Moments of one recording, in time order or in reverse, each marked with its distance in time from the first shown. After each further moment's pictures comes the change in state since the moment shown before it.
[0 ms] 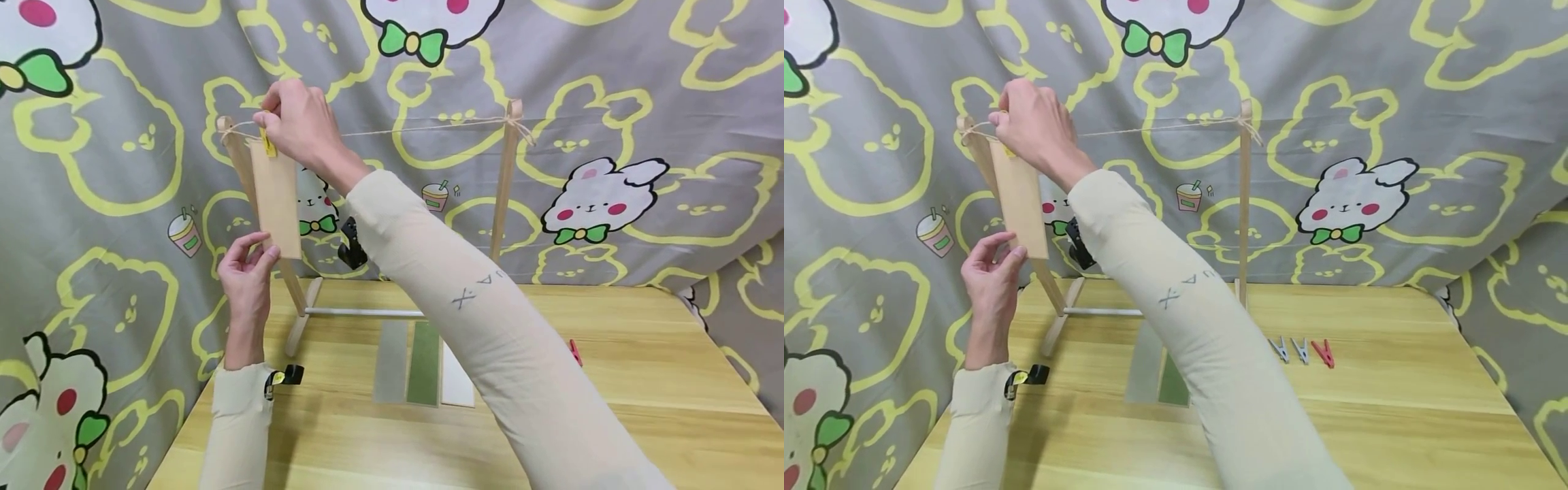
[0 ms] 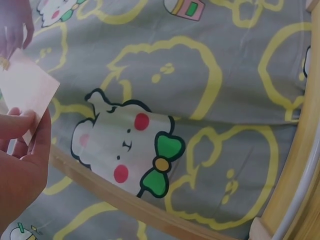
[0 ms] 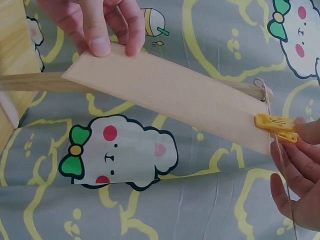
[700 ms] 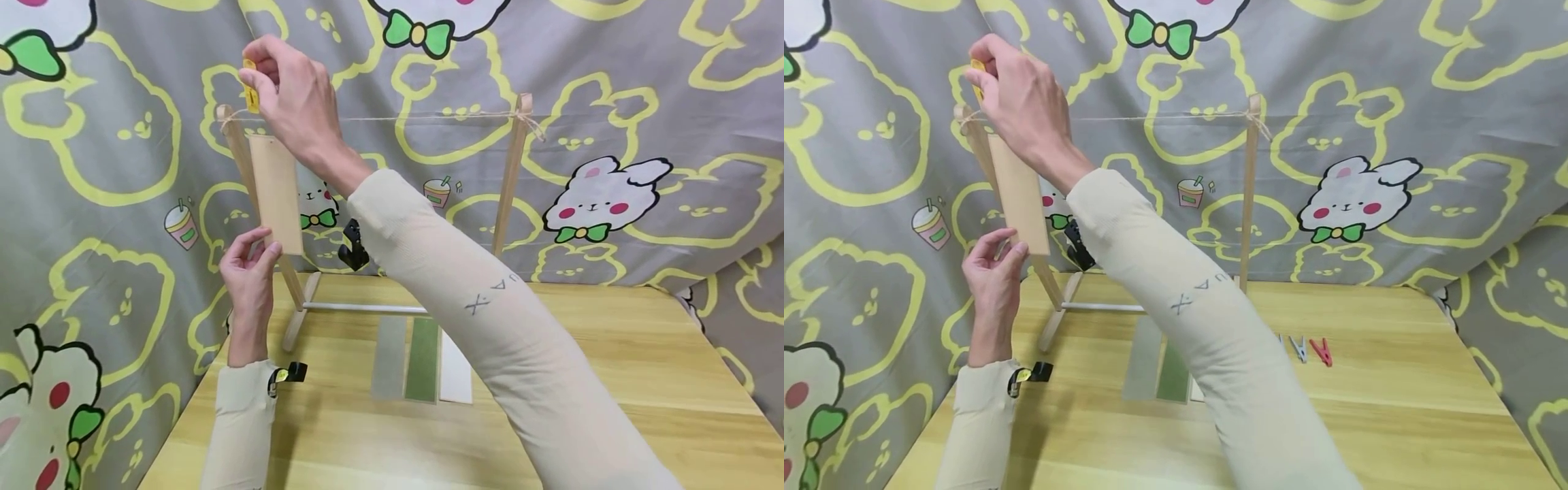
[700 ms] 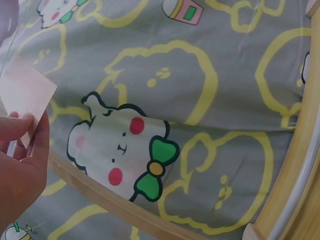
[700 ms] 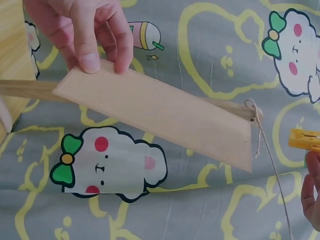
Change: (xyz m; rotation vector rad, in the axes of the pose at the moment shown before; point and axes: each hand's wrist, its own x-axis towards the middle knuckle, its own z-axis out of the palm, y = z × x) left_hand -0.003 -0.005 0.000 -0.051 0.049 0.007; right_hand -0.012 -0.009 -0.002 0.202 0.227 -0.212
